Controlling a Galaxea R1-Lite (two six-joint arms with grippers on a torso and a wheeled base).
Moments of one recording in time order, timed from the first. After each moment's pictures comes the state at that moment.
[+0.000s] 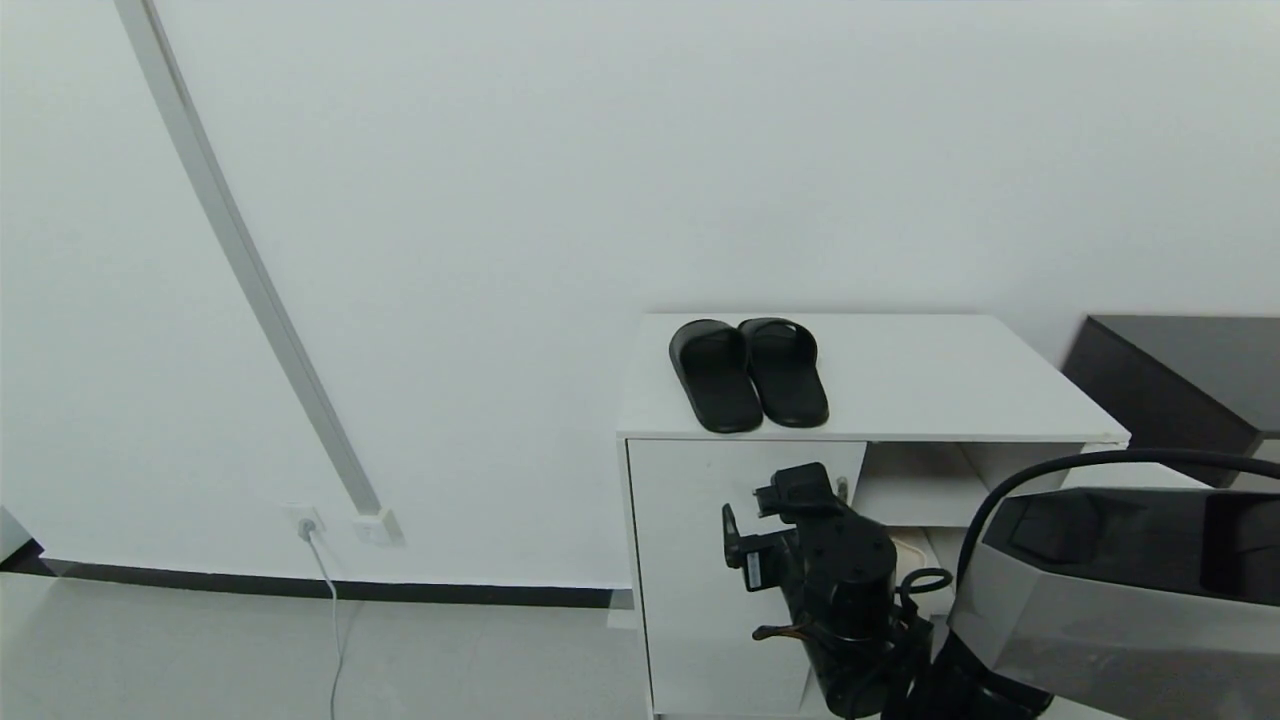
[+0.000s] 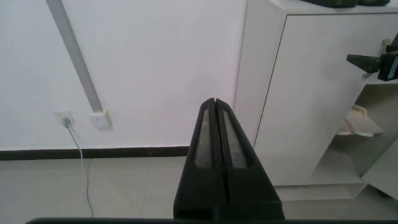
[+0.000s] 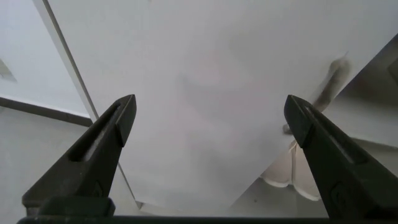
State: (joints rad) left arm 0.00 0.00 0.00 0.00 -0.02 0.01; right arm 0.82 2.29 -0.74 -1.45 -0.67 -0.01
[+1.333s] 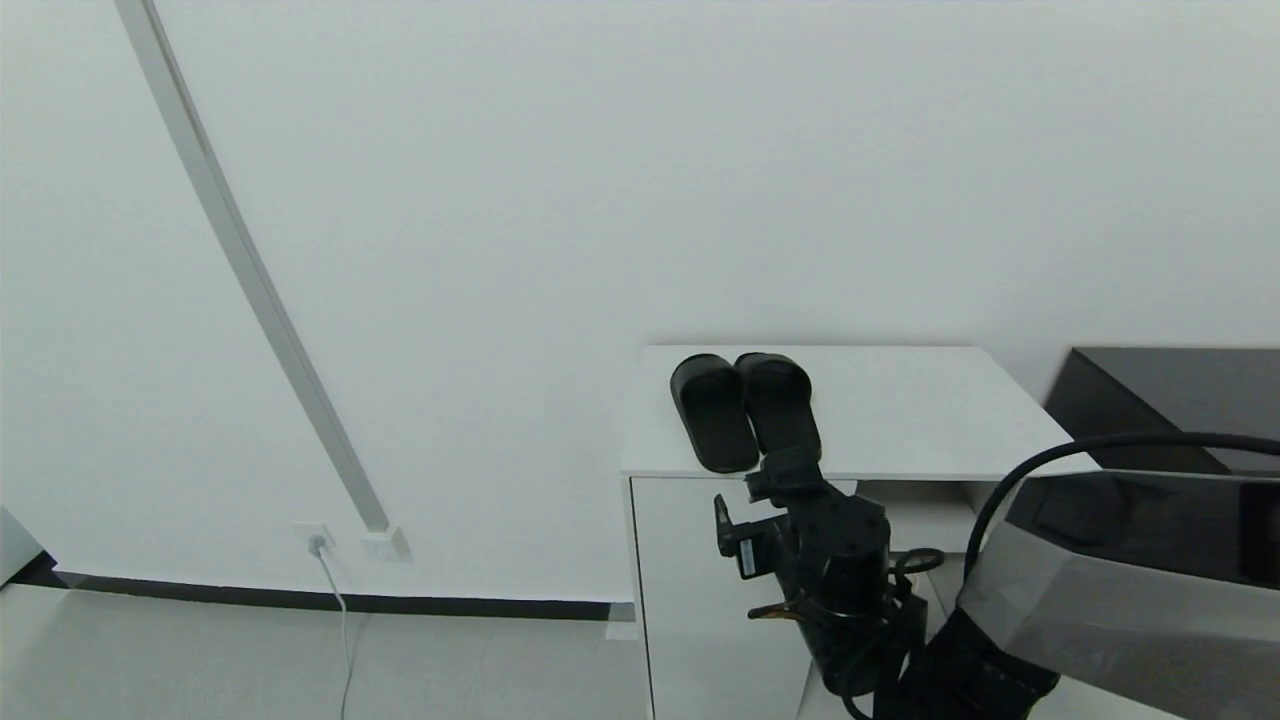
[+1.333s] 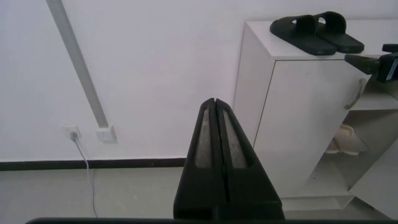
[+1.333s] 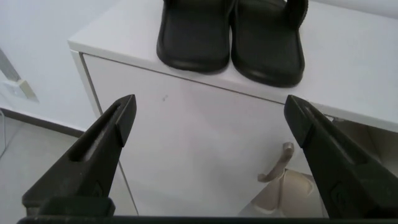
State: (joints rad) left arm 0.00 0.00 0.00 0.00 -0.02 0.01; right arm 0.81 2.25 -0.80 -1.34 -0.63 -0.04
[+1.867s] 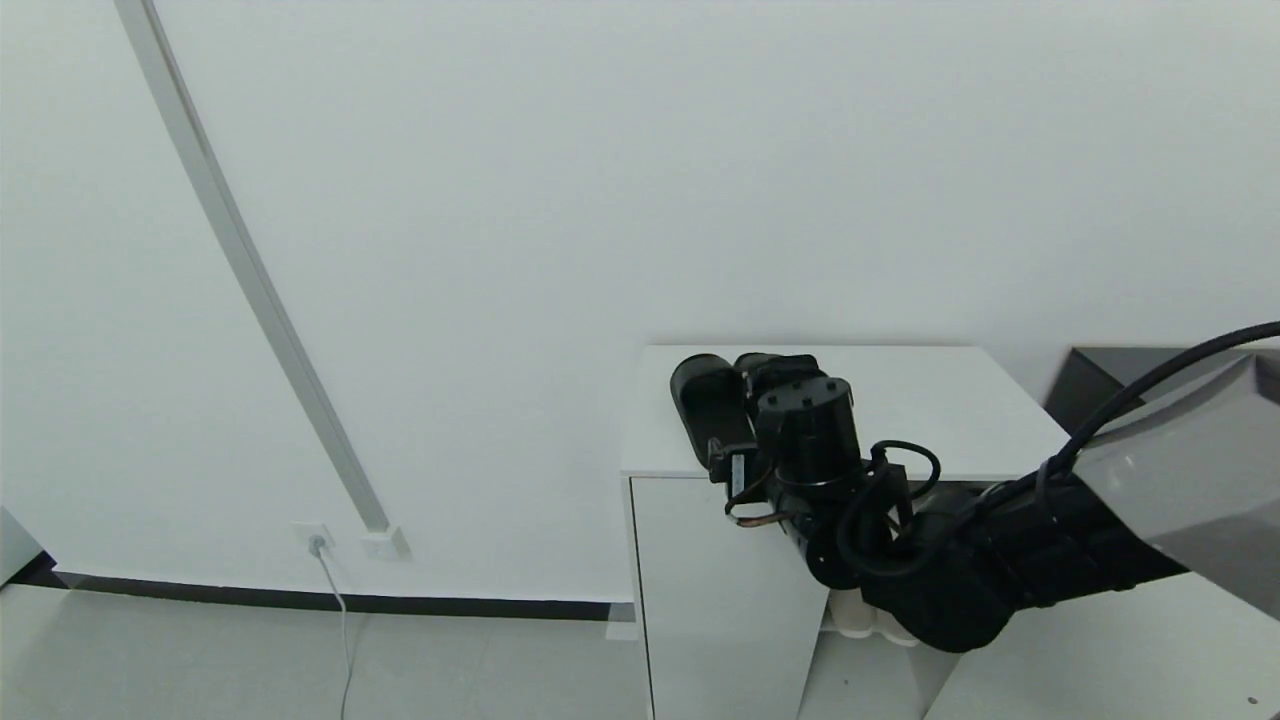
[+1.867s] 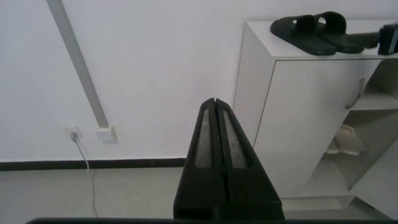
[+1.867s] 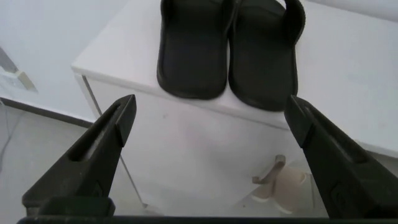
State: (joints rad) left arm 0.00 0.00 0.00 0.00 -0.02 0.01; right arm 0.79 2.08 -1.14 -0.63 -0.63 0.24
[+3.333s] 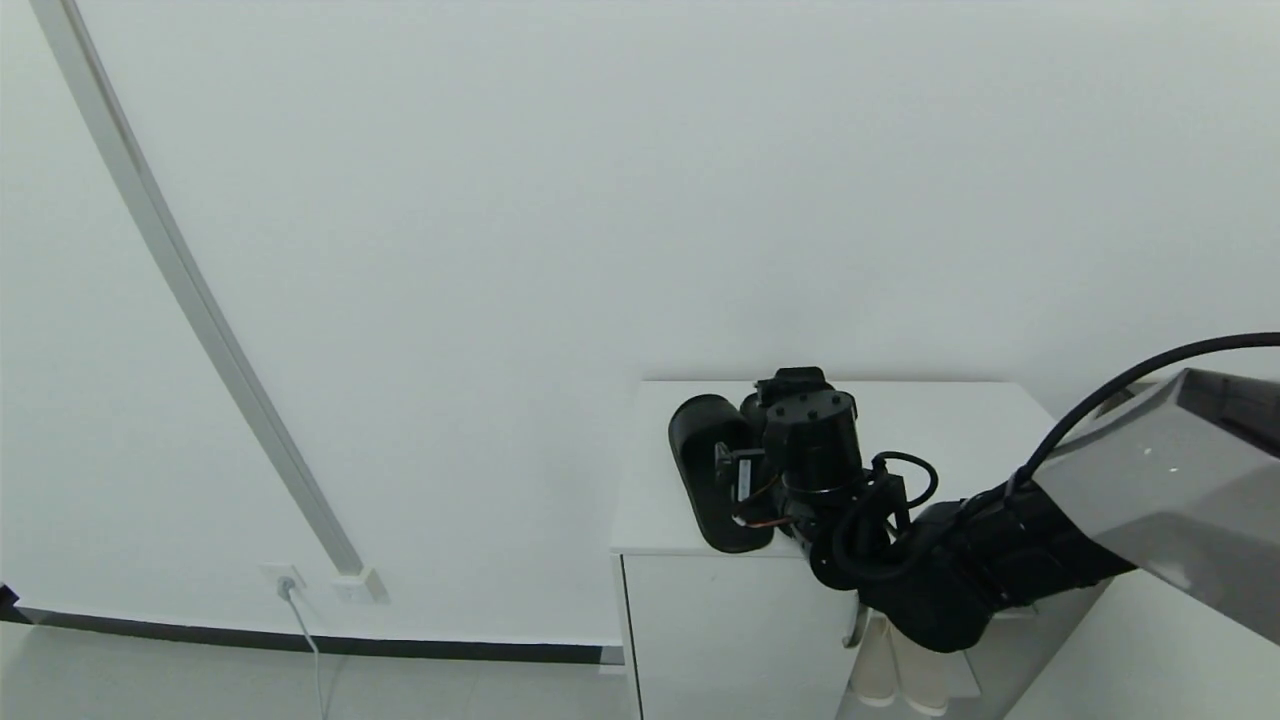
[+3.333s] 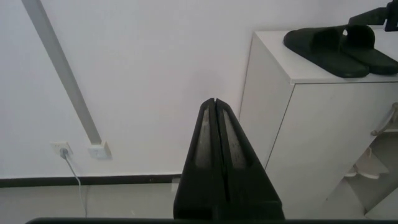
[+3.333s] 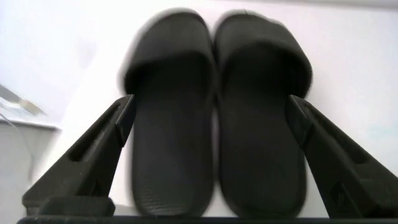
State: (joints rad) left arm 0.00 0.00 0.00 0.00 -0.02 0.00; right arm 0.75 2.14 -1.11 -0.73 -0.59 0.25
